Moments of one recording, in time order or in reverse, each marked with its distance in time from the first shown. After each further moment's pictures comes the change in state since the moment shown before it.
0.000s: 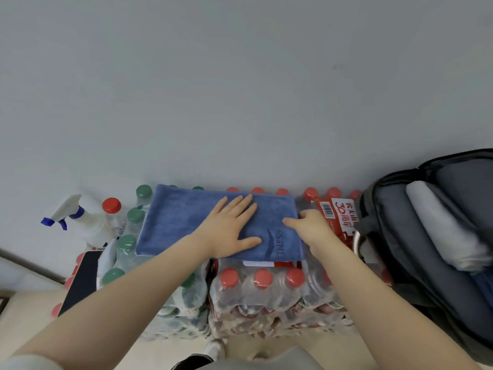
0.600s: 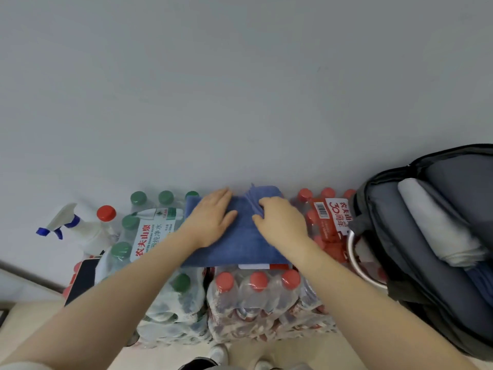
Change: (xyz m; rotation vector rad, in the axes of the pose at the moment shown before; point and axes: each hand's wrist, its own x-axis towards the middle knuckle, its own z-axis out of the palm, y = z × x) left_hand 0.010 -0.018 -0.010 -0.233 0.133 -0.140; right_hand -0.031 -0.040 0.021 -0.720 0.081 -0.489
